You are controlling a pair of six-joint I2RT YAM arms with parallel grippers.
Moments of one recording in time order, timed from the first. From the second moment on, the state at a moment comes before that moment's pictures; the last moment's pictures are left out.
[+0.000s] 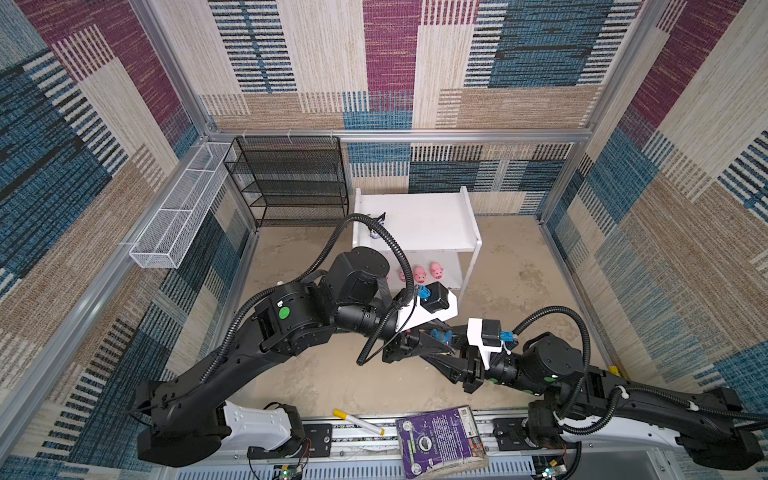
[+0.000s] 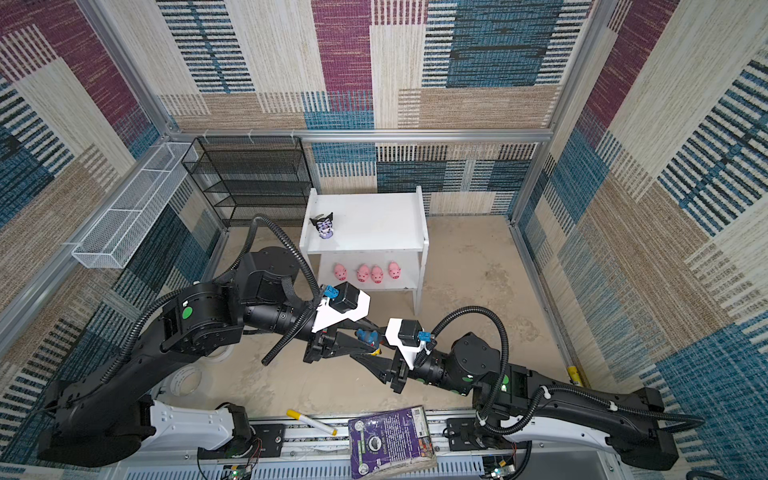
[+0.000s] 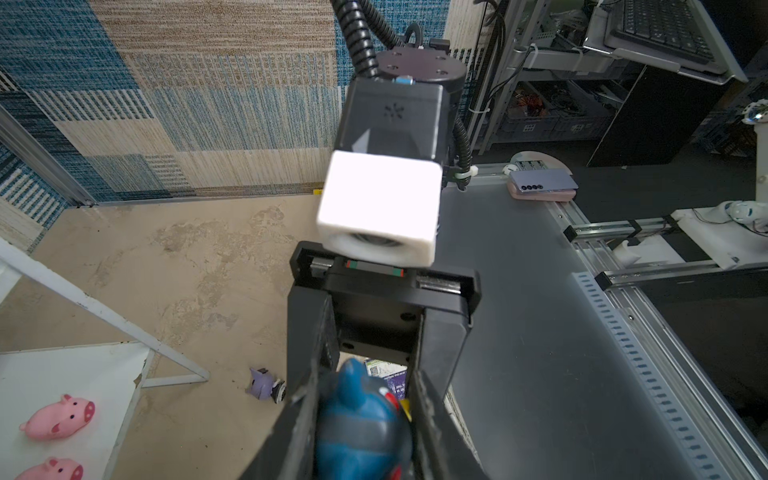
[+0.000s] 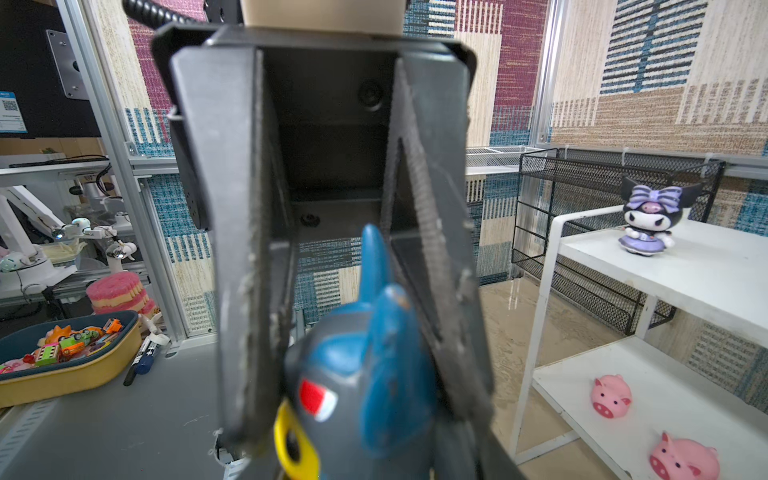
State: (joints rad) left arm -1.09 1.28 1.70 -0.92 0.54 0.26; right arm 1.31 0.69 0.70 0.12 0.03 0.01
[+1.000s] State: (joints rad) left arm -1.08 1.37 1.80 -0.92 0.56 0.31; right arm 1.31 0.64 0.67 0.16 0.10 0.03
